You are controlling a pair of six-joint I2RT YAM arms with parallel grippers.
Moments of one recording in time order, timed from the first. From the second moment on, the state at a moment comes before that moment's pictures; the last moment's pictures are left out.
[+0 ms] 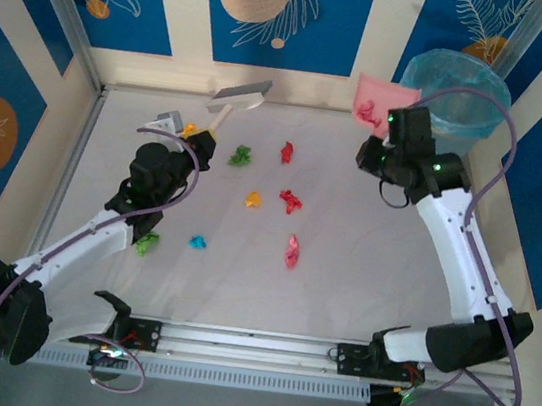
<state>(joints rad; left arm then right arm) -0.44 1.14 0.75 0.34 -0.10 -0.64 0.29 1.39 1.64 -1.03 0.07 0.53</state>
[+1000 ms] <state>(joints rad) -0.43 1.25 0.75 0.36 0.02 -0.70 -0.29 1.69 1.78 -0.44 -0.77 1.37</state>
